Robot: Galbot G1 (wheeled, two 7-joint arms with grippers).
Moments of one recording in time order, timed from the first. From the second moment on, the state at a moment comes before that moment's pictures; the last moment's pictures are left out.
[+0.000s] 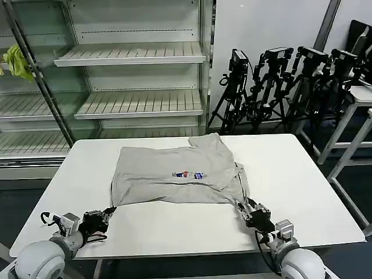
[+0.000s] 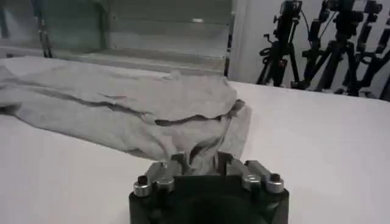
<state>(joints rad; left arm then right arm) 1.39 -0.55 -0.39 -2.01 -0.76 0.45 -0.10 -1.23 0.76 0.14 1.97 0.66 -0.21 0.23</state>
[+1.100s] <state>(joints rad) 1.49 -0.47 -0.45 -2.09 -0.82 0.48 -0.13 -1.43 0.56 0.26 2.15 0.79 -0.22 0.30</state>
